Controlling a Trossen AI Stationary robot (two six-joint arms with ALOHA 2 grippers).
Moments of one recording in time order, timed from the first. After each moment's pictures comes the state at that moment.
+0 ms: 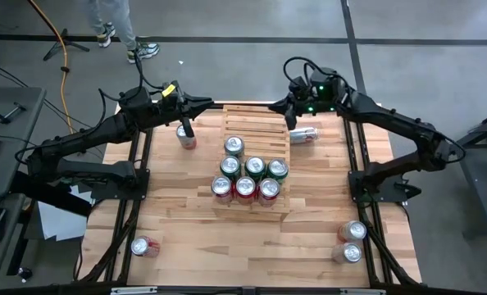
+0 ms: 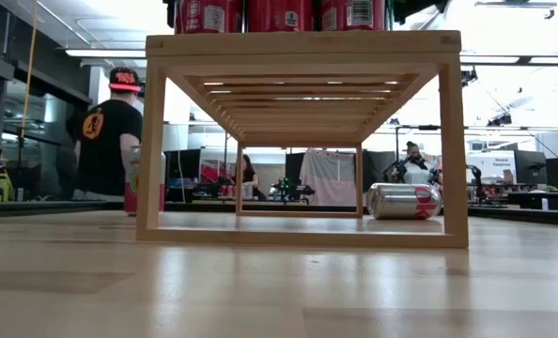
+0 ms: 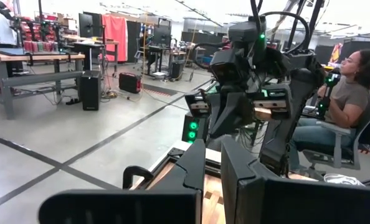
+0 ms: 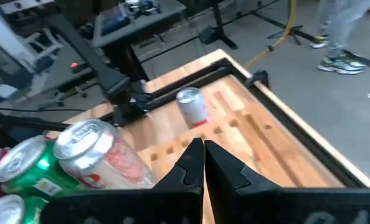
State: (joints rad) left arm 0.43 0.96 0.92 0.09 0.06 -0.12; right arm -0.52 1.30 1.25 -0.32 -0.34 0.20
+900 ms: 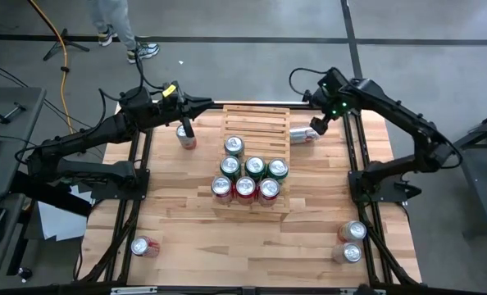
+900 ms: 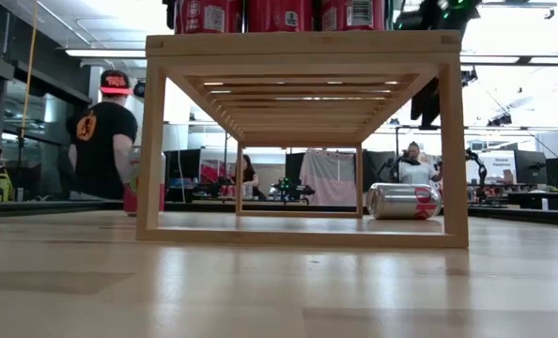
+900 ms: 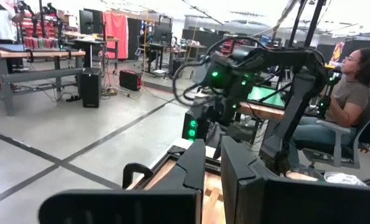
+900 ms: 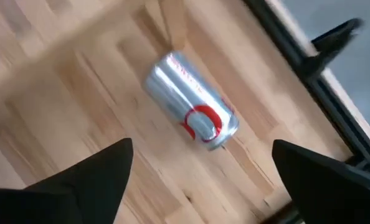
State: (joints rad) left arm 0.43 0.96 0.92 0.08 0.05 -0.13; right arm -0.80 1.33 1.25 -1.13 -0.08 -0.17
